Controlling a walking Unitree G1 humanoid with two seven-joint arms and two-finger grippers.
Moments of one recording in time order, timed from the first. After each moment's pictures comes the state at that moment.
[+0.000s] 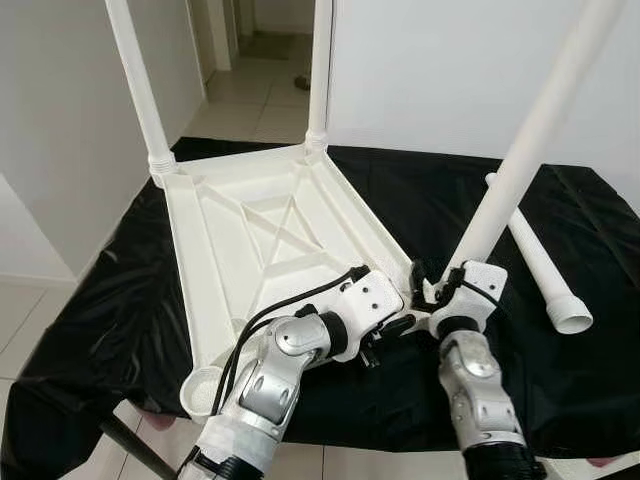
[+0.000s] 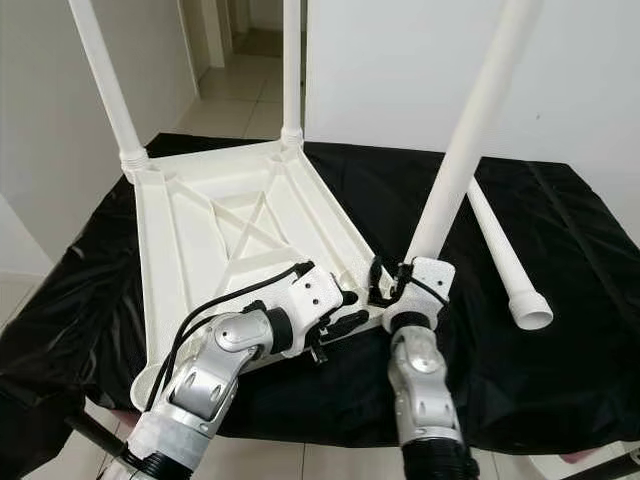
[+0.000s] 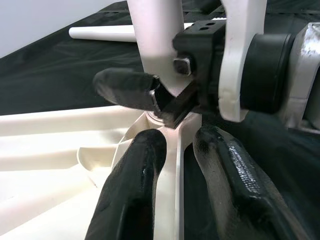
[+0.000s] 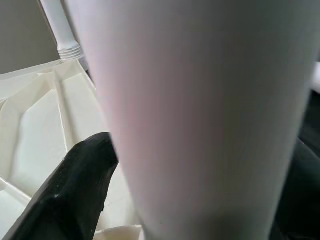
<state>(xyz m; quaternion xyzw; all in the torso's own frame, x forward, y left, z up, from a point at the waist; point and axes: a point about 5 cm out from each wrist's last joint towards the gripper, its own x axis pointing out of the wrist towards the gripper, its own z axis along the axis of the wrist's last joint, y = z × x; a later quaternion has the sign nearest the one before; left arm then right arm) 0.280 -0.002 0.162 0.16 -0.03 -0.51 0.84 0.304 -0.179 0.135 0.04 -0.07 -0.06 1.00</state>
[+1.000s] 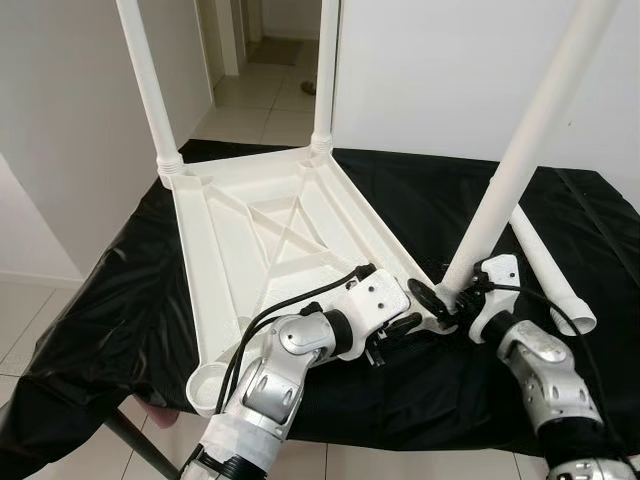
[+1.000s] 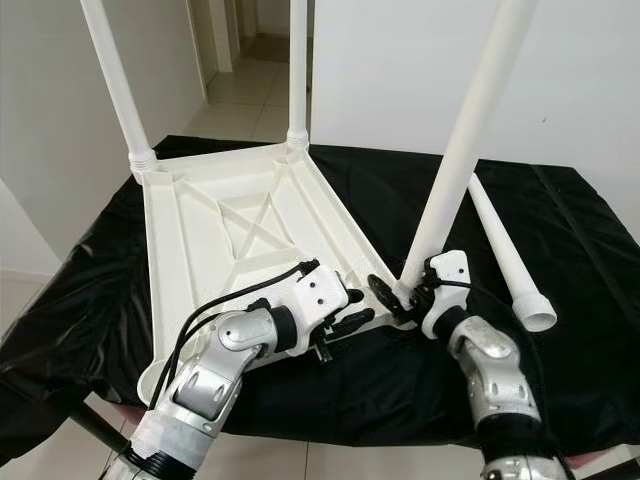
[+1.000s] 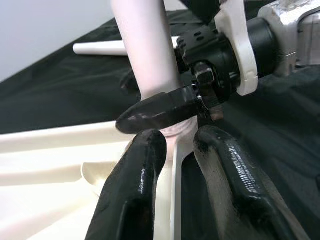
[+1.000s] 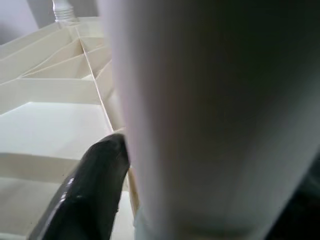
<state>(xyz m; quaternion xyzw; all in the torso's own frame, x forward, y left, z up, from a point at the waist) 0.275 -0.011 0.169 0.17 -0.05 -0.52 0.83 0.317 -0.228 0.135 -0.06 0.00 0.26 0.96</state>
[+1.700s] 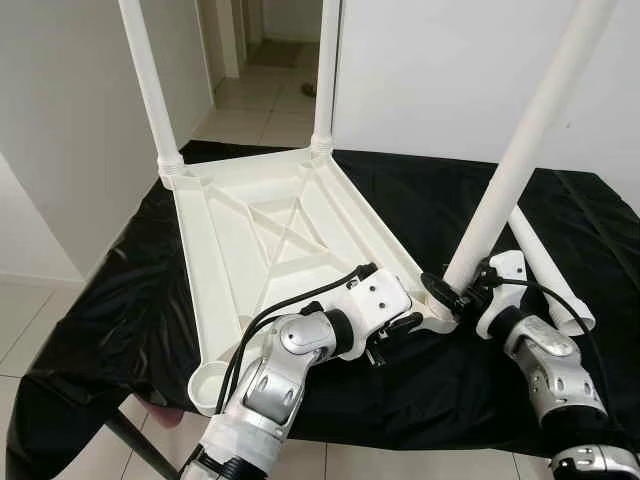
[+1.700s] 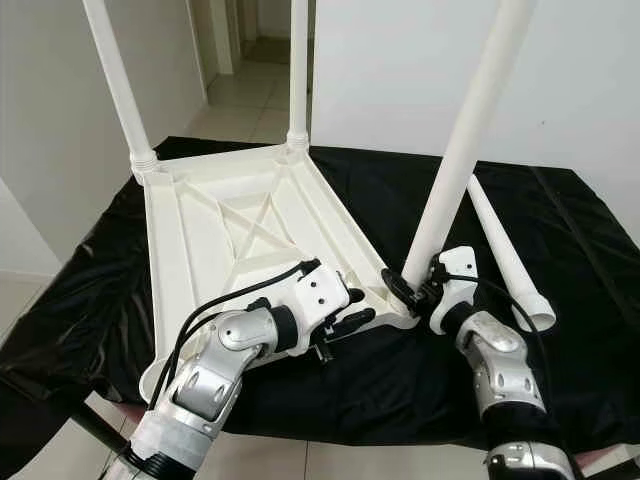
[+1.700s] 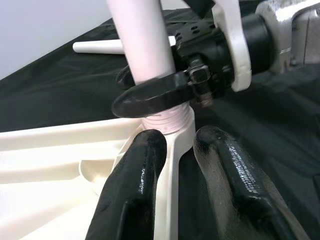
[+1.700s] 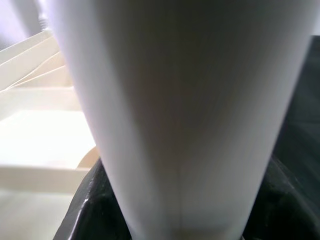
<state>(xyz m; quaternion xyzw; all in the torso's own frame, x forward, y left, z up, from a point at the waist) 0.275 -0.010 0.168 0.16 -0.05 -0.52 0.84 0.322 -0.228 0.136 -0.05 -0.01 0.22 0.98</state>
